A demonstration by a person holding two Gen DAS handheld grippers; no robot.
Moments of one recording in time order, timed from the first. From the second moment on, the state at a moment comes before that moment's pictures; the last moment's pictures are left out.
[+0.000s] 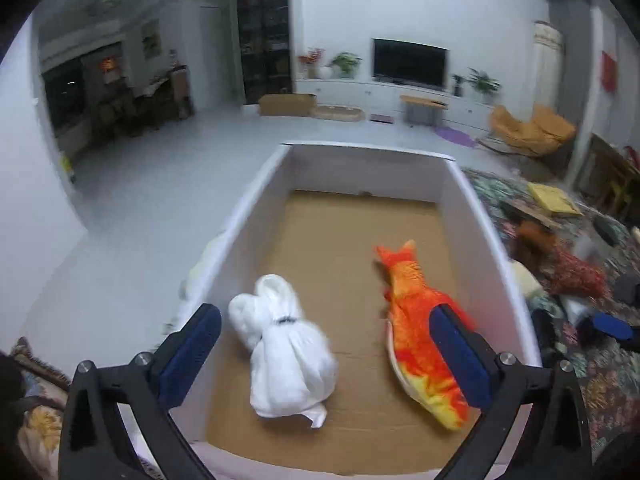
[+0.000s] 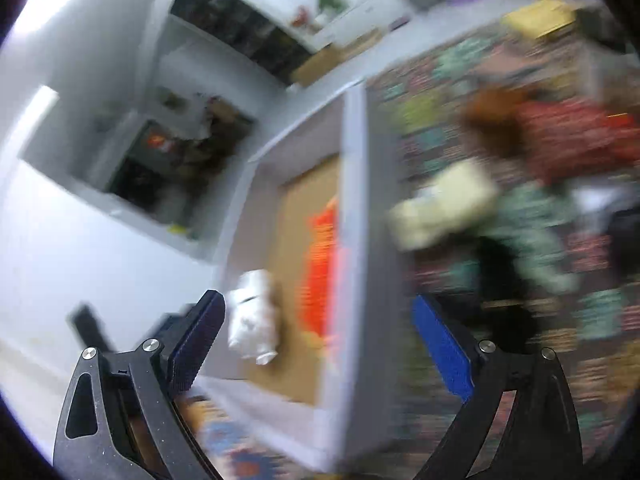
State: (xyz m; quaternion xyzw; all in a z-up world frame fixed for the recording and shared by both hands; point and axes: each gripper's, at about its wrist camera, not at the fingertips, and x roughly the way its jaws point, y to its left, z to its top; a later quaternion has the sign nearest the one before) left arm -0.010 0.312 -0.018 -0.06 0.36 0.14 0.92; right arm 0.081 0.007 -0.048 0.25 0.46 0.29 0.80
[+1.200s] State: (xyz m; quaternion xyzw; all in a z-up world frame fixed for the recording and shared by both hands) left arm 0.176 0.030 -0.187 0.01 0.46 -0.03 0.89; right arm 0.143 -0.233 -0.166 0.08 0.44 -0.16 0.88
